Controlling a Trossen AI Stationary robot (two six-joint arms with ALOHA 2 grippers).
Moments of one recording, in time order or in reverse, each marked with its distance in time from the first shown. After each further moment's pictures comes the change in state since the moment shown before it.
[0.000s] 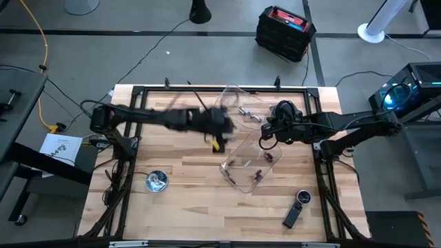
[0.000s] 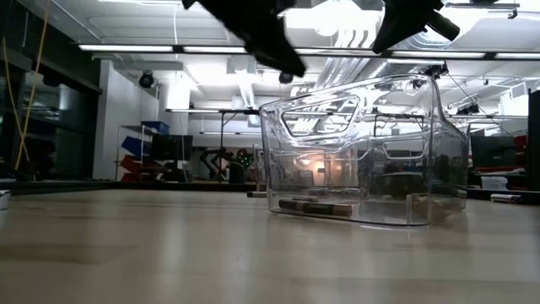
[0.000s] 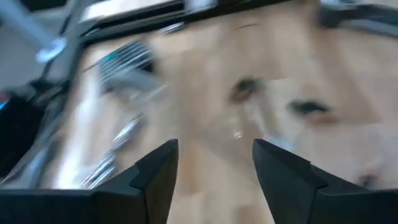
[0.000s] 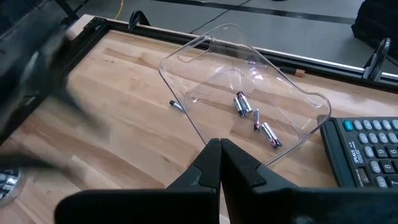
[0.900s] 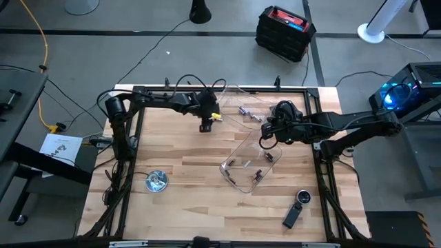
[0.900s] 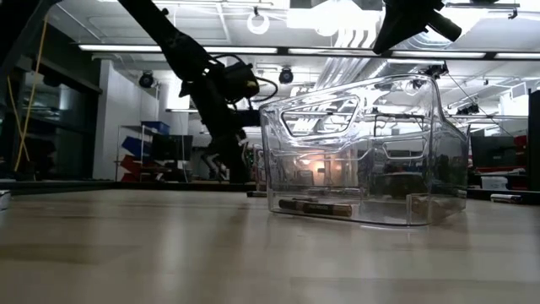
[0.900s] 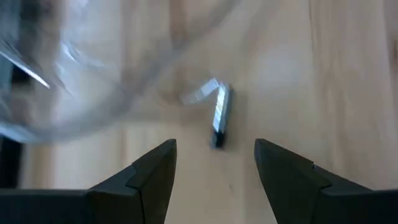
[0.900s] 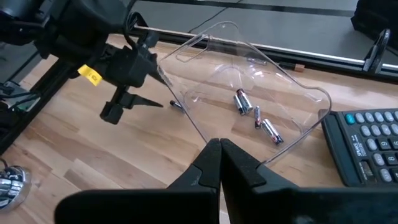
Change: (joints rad) left arm 0.381 0.177 -0.213 0.031 0.086 0.257; right arm 0.000 0.000 0.000 -0.007 -0.001 0.045
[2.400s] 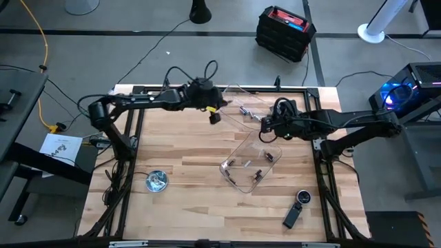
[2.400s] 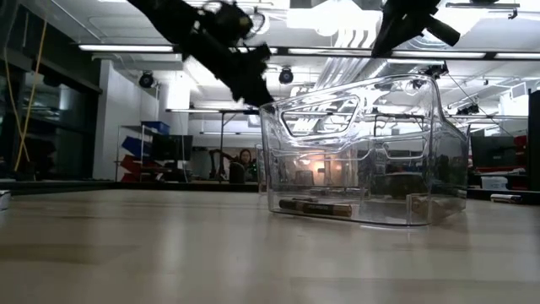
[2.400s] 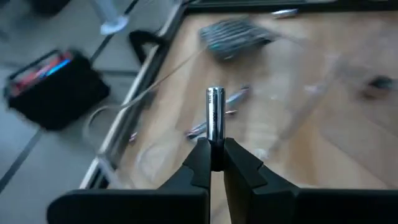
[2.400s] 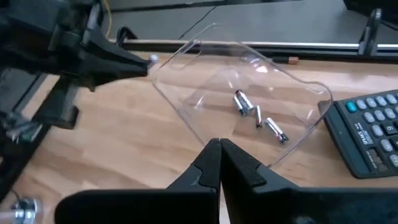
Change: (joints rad) left arm -0.044 -0.191 0.035 0.206 0.010 -0.262; right arm -0.055 0.000 0.000 0.013 -0.018 0.094
